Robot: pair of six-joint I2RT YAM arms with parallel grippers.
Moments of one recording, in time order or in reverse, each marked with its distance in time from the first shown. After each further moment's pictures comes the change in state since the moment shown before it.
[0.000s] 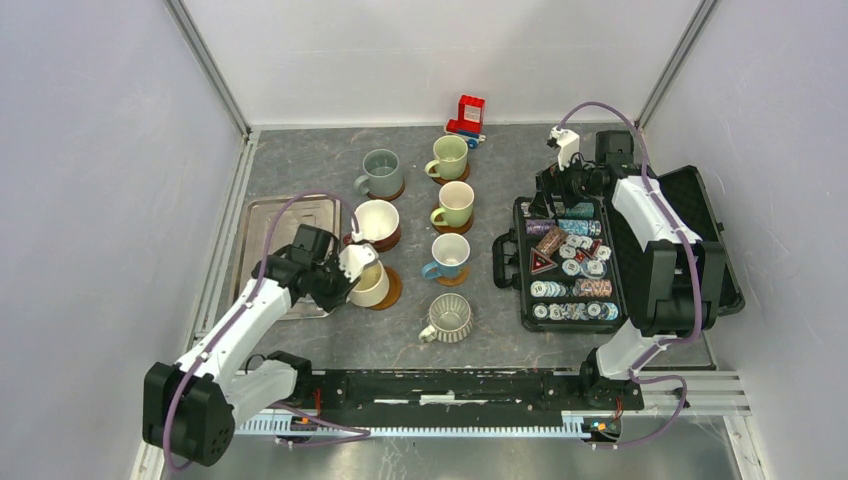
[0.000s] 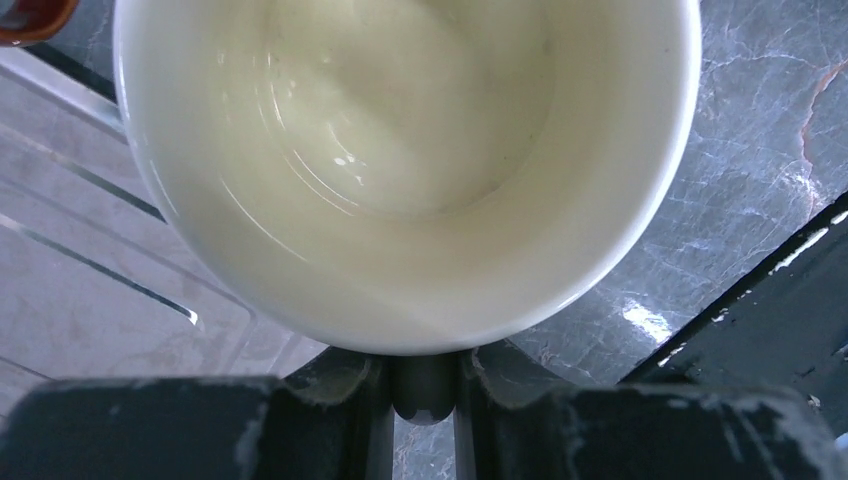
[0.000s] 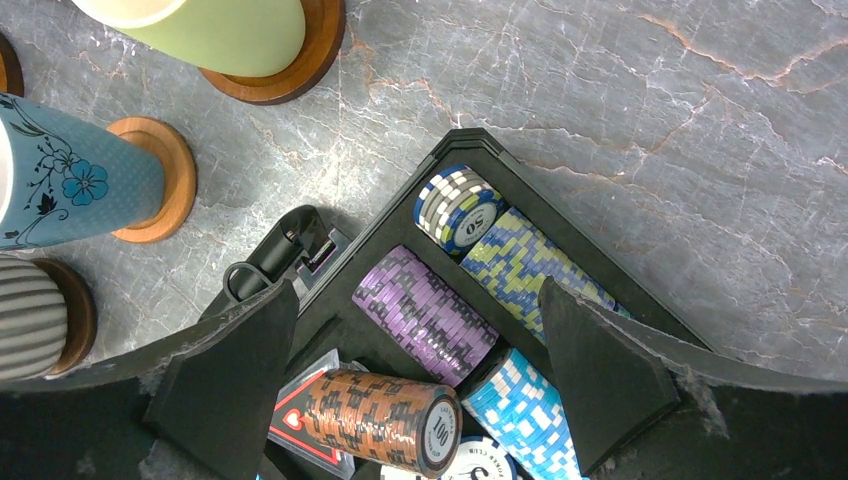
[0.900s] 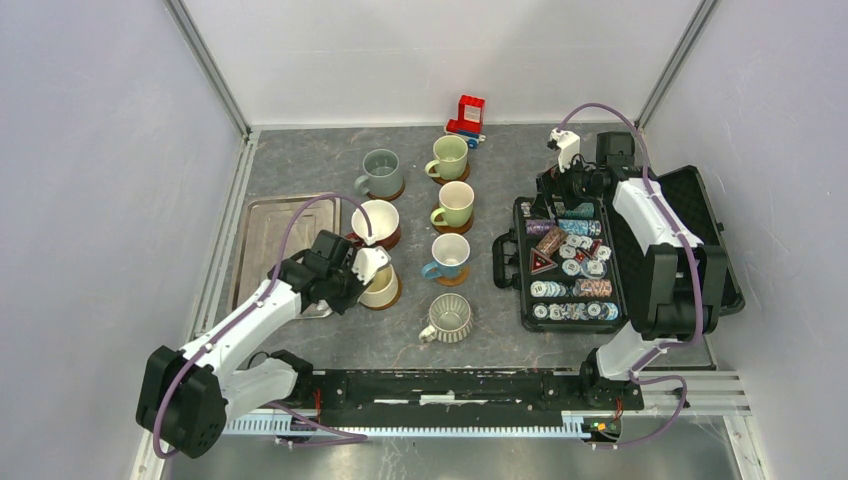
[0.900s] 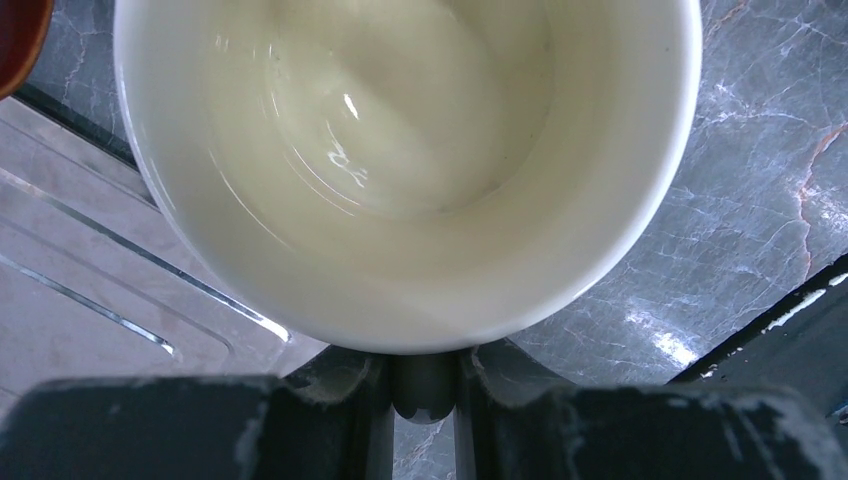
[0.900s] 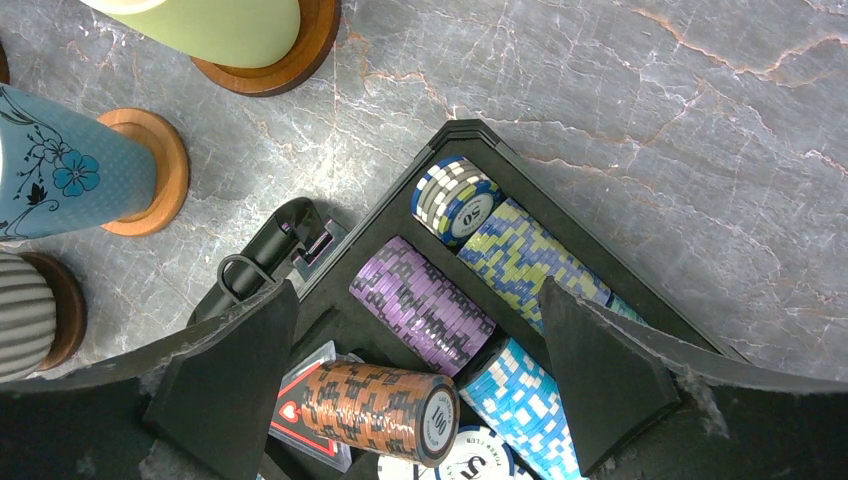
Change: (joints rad) left arm -0.177 0.034 -0.051 0.132 -0.121 -0.165; right arm 0.000 -0.022 -0.019 0.001 0.016 -0.015
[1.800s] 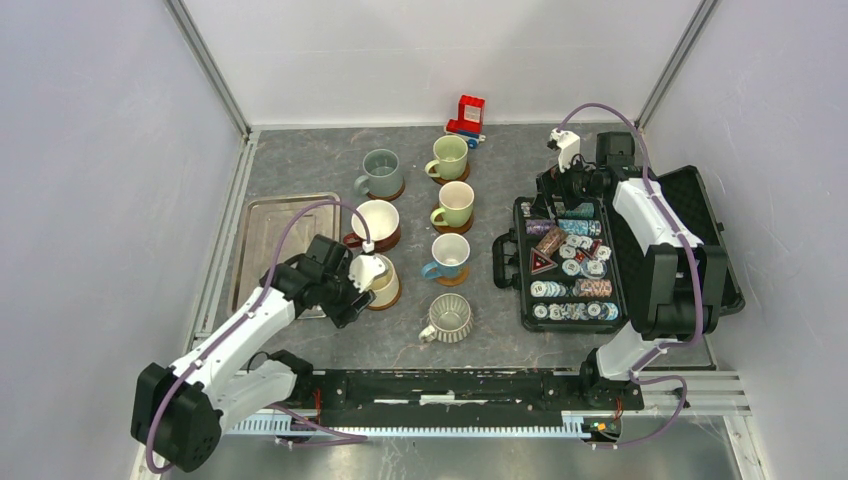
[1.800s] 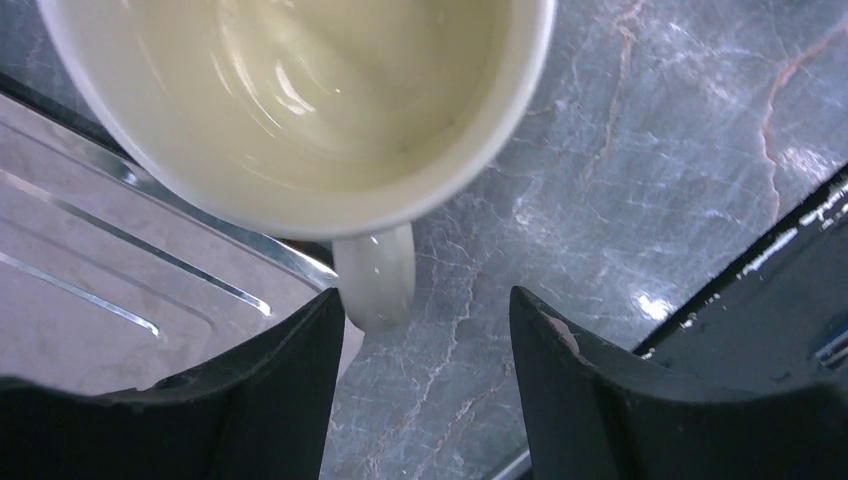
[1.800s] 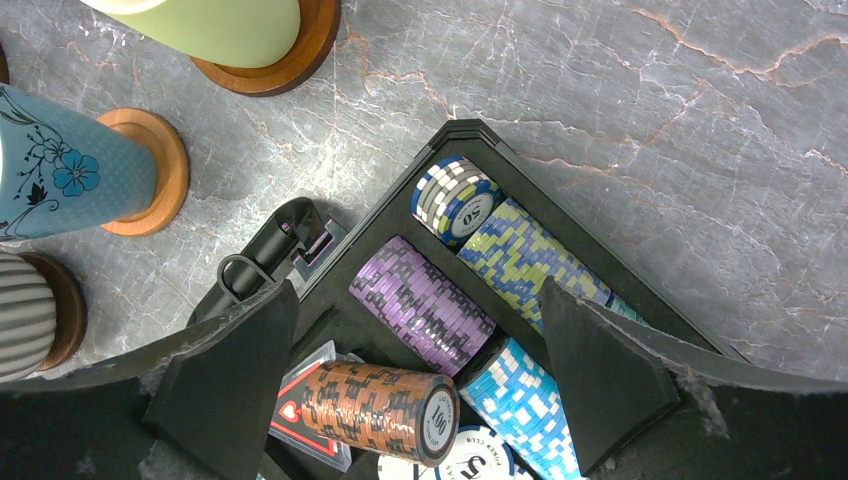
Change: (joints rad) left arm -0.005 -0.069 -0.002 -0.087 0.024 0.042; right arm 0.000 -0.001 0.000 0.000 0.000 0.000
